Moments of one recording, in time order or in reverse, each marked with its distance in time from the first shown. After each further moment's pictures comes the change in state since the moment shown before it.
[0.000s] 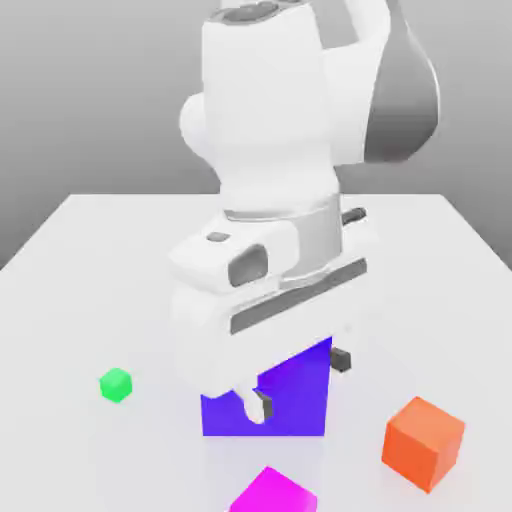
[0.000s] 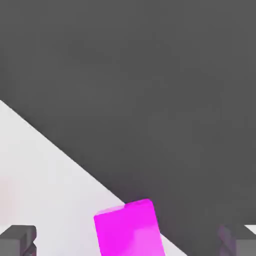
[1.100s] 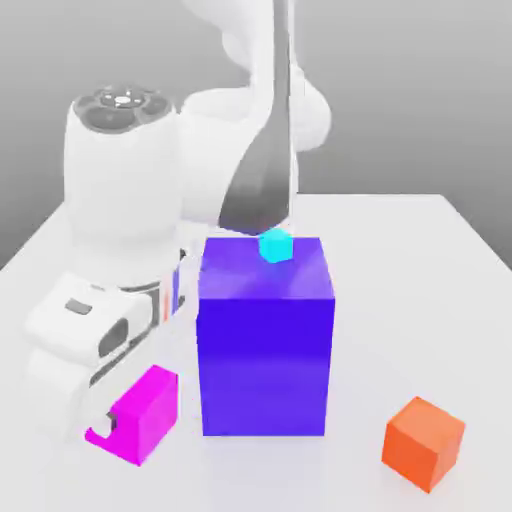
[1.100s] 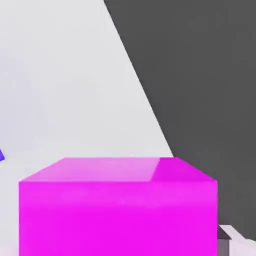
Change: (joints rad) arm -0.206 -0.080 -0.193 -0.088 -0.383 -0.104 -0.561
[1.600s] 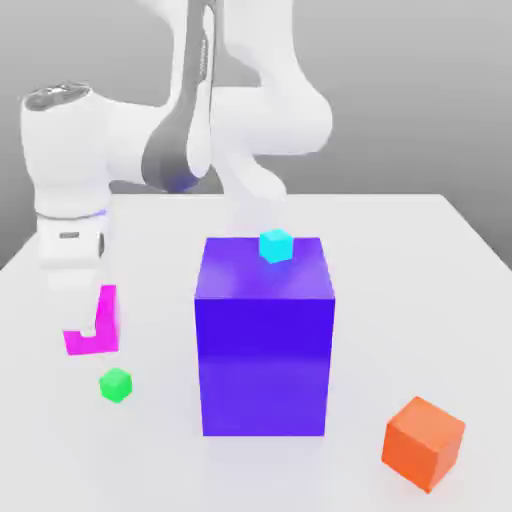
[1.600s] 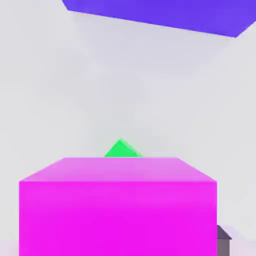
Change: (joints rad) arm -0.129 -0.260 -0.179 -0.451 -0.051 0.221 -0.830
